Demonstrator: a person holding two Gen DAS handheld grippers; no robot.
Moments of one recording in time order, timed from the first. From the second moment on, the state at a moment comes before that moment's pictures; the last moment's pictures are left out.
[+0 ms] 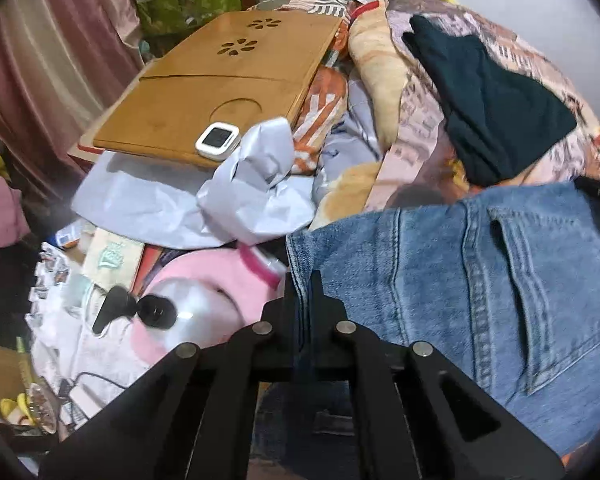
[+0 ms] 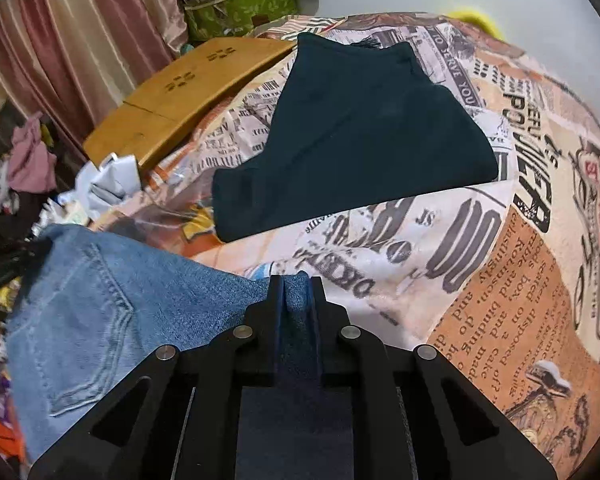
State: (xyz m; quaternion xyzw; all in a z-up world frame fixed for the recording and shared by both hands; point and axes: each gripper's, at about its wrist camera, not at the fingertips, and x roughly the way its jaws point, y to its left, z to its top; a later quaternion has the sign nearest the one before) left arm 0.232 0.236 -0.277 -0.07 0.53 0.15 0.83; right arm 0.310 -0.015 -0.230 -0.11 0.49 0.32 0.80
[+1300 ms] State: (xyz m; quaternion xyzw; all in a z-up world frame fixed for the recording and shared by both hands) left arm 0.138 0.205 -0.259 -0.31 0.56 0.09 0.76; right arm 0.127 -0.109 -0.183 -0.11 0.45 0.36 0.81
